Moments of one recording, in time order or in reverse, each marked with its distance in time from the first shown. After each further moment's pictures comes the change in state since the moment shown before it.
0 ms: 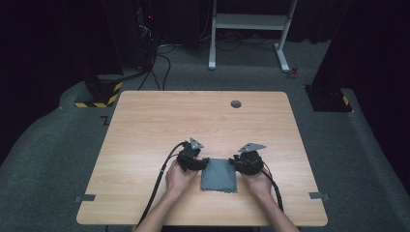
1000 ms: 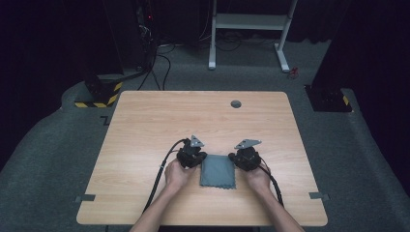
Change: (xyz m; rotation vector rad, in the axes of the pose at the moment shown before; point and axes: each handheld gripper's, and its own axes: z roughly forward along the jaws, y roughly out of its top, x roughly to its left) left arm 0.011 0.009 -0.004 -0.040 -0.095 0.056; right arm -0.001 0.016 0.005 0.020 0.004 -0.087
